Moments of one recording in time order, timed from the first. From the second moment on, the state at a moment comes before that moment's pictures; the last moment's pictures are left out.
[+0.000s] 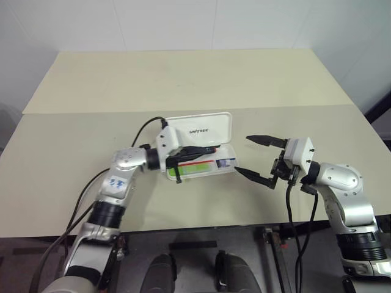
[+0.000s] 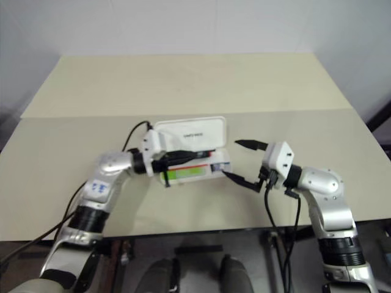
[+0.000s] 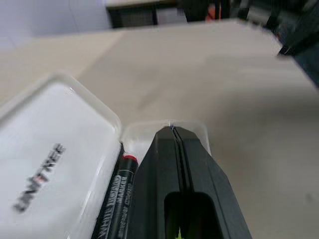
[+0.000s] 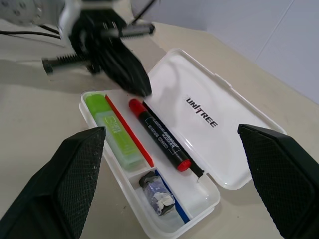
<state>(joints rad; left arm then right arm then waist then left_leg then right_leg) -0.52 0.42 -0.06 0.08 -0.24 0.10 -0.98 -0.32 -0.59 -0.05 -0.08 0.37 -0.02 1.05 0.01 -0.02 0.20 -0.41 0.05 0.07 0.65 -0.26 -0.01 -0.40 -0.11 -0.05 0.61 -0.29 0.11</state>
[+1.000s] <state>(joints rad) -0.70 0.37 0.06 0.46 -0.18 0.14 -0.61 -0.39 -0.58 -0.03 0.02 0.36 -0.07 1.10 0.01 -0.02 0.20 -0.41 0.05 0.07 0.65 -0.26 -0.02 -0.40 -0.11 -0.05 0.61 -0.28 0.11</state>
